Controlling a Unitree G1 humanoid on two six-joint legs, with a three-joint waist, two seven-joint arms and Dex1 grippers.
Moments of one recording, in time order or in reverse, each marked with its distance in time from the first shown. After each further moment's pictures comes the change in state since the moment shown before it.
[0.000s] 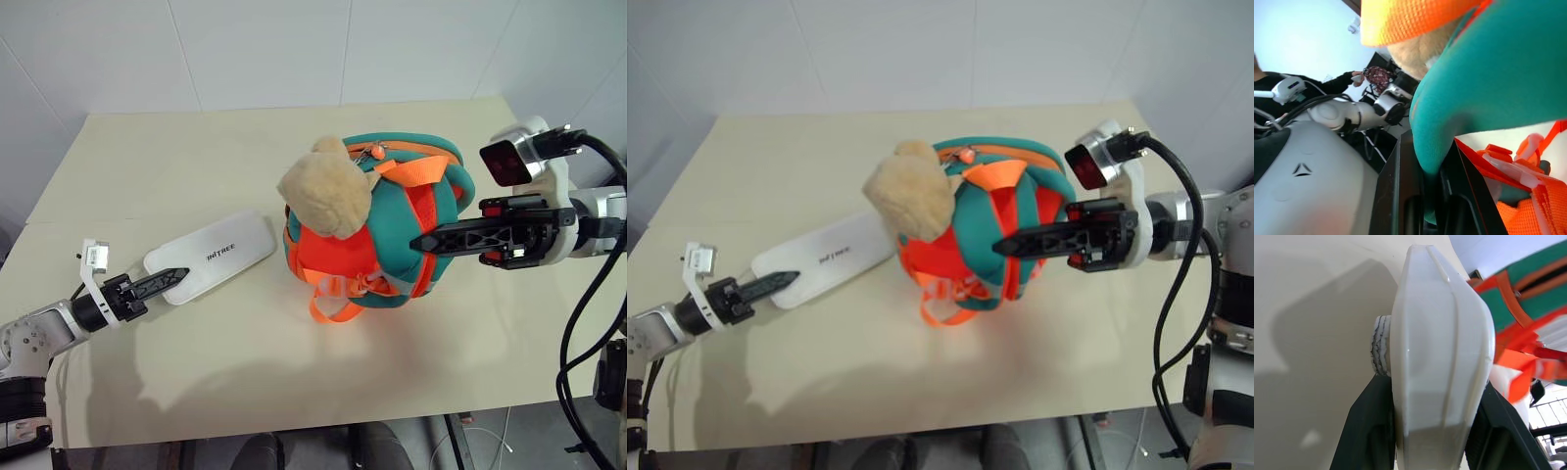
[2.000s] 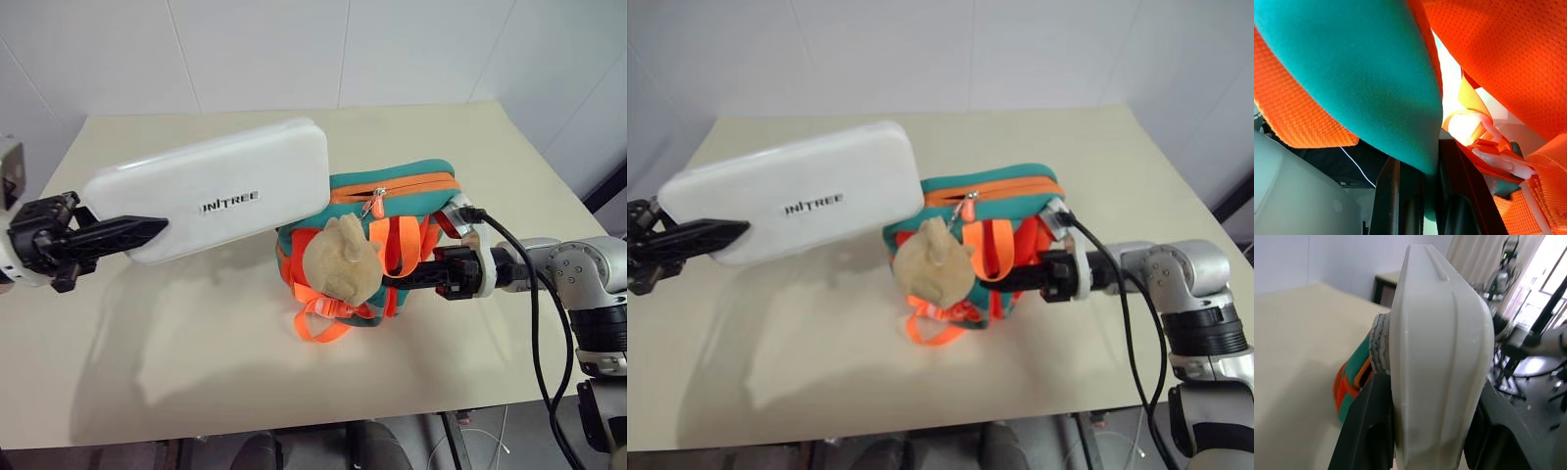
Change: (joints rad) left arm -0.037 0.245 0.144 -0.467 -0.229 -0.095 -0.194; right arm 0.193 0.085 0.240 0.070 -0.419 -0.363 0.203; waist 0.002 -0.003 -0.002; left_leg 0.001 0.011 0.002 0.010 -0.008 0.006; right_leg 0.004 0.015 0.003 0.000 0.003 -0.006
